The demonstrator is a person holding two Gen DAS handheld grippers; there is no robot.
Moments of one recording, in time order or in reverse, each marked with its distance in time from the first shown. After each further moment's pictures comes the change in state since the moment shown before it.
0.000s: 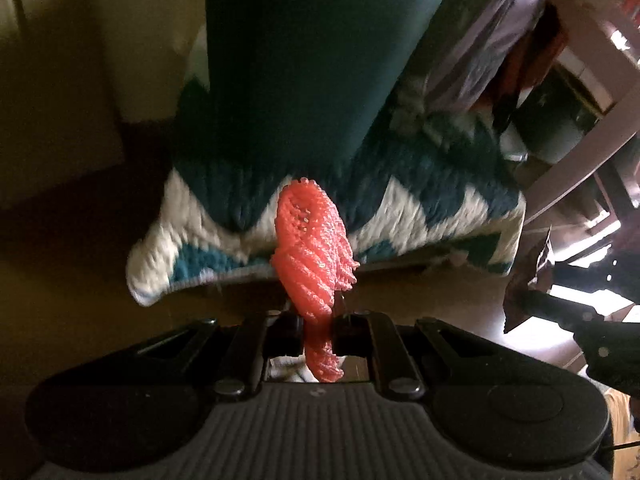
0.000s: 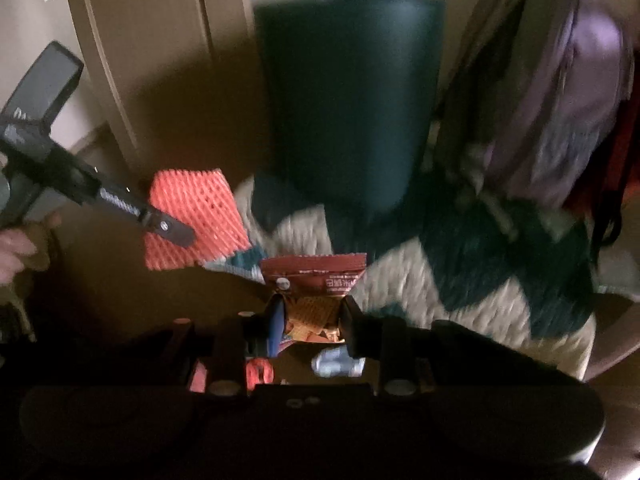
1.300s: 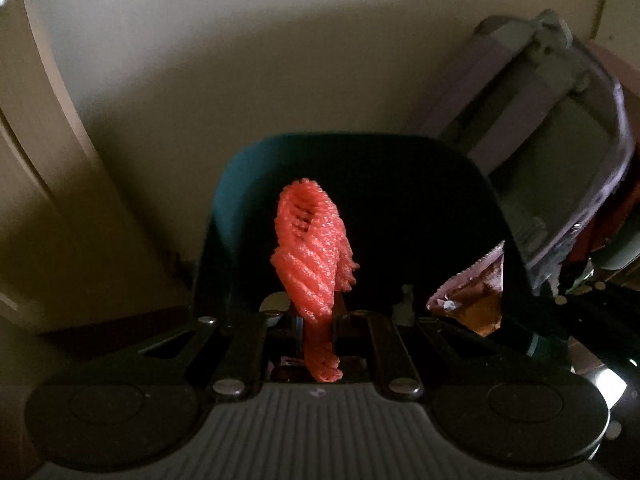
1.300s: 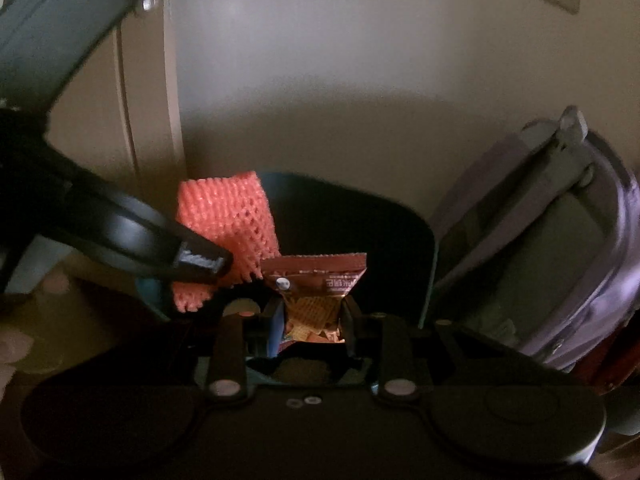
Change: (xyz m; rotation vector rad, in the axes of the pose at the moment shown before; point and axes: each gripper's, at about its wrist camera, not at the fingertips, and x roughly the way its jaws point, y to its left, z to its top) left arm 0.011 -0.018 0.257 0.008 -0.140 0.238; right arm 0.085 -0.032 0.234 -0.030 -0.111 -0.205
